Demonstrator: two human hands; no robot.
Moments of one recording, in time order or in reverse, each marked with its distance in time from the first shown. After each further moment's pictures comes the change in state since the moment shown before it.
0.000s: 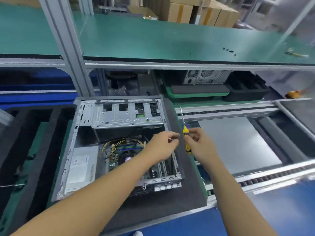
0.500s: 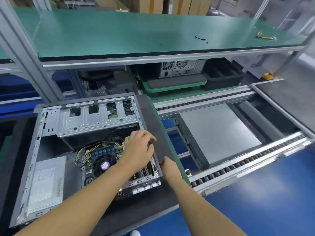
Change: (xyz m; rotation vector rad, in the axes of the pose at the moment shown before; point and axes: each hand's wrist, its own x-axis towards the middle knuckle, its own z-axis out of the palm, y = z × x) left_hand 0.008 -0.024 0.032 0.453 0.178 0.221; right_hand -0.007 0.124 0.052 -0.548 -0.229 0.369
